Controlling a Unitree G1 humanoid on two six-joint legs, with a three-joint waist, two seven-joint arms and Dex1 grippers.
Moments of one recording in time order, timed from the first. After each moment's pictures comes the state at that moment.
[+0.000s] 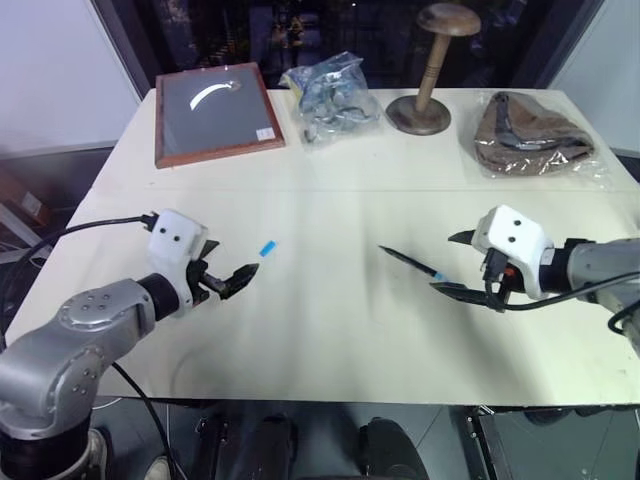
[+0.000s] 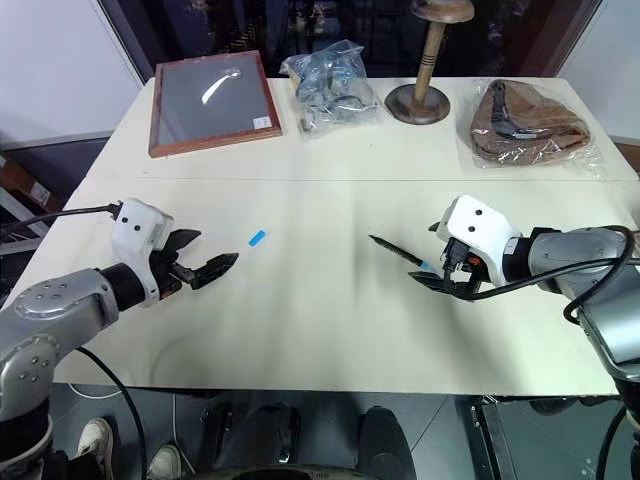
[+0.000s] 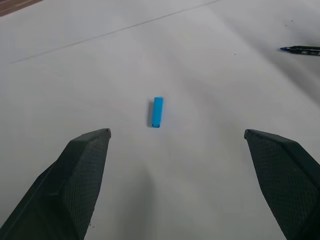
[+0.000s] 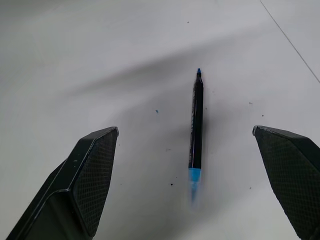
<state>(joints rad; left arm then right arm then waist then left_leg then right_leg) -0.19 0.63 0.30 -0.73 -0.71 1.19 -0.34 -0.25 -1.08 -0.11 -0.49 0.38 0.76 0.93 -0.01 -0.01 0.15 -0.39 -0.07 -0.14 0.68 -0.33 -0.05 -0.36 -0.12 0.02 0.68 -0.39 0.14</state>
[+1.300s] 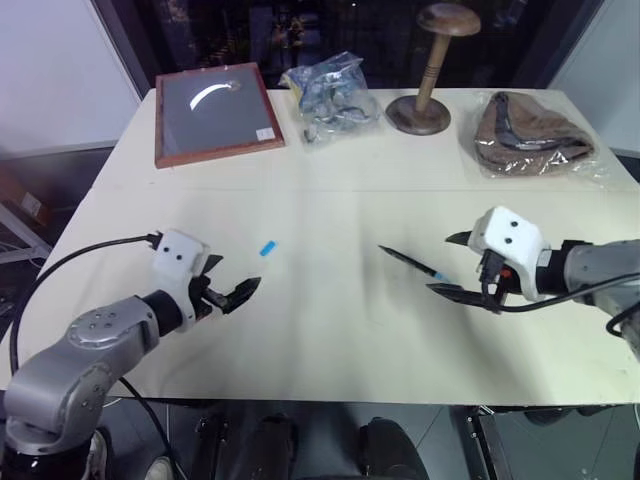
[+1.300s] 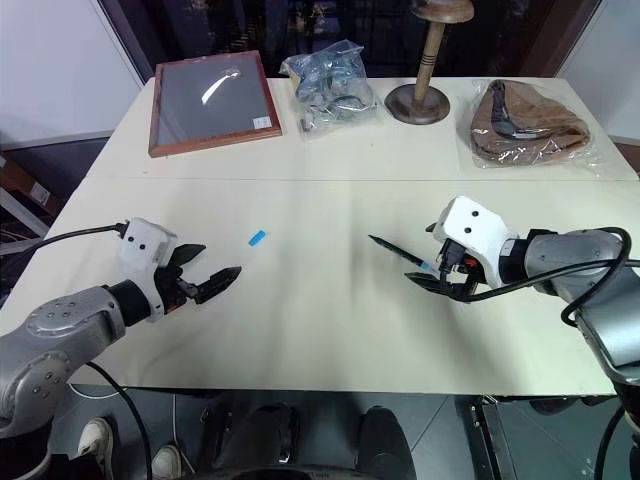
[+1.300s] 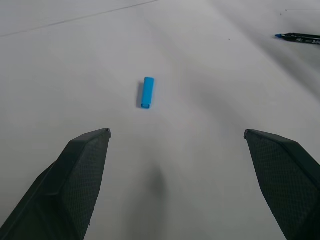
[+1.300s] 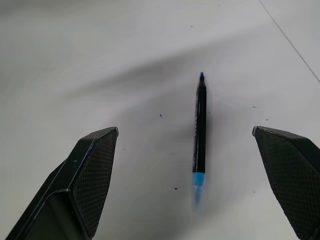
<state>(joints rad) -0.07 0.62 0.25 -0.70 -0.68 1.03 -0.36 -0.26 -1.07 -0.11 -0.50 0.39 0.78 0.90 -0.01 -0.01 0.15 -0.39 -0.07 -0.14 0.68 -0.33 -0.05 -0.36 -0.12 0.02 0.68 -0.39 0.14</state>
